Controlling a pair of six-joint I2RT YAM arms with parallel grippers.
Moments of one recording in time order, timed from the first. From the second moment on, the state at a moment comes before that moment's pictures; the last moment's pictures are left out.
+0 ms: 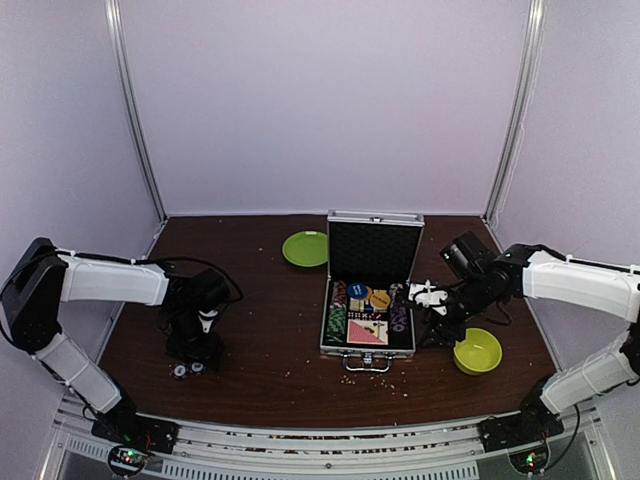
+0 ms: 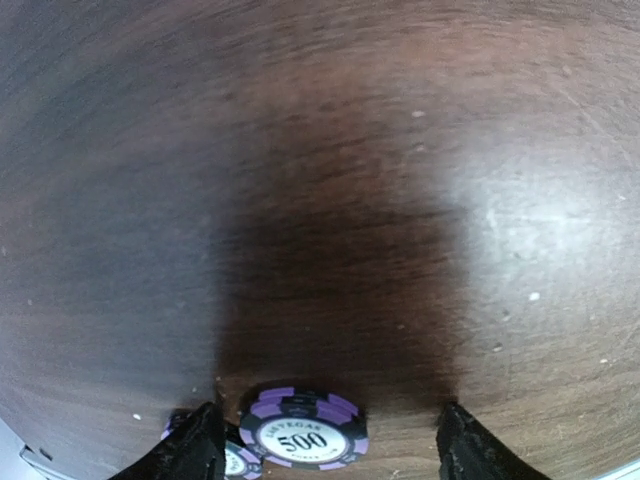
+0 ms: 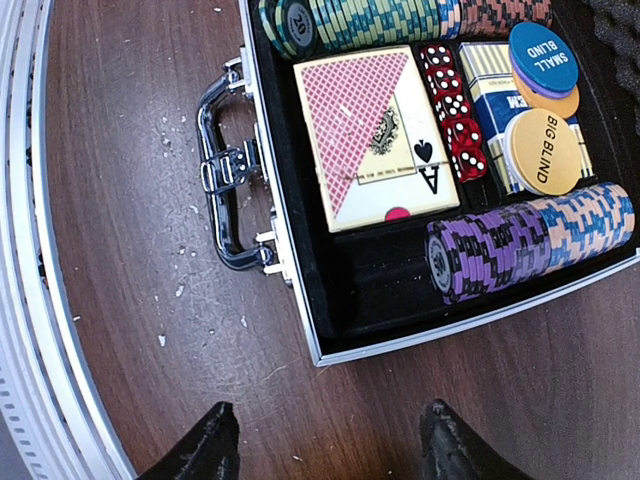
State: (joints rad) left arm -0.64 1.54 0.81 -0.88 -0.03 -0.48; right arm 0.60 1.30 0.87 -0.71 -0.30 -0.58
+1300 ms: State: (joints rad) left arm -0.75 1.55 0.82 -0.87 0.05 -0.51; right arm 0.60 1.34 0.87 -0.74 -0.31 -0.60
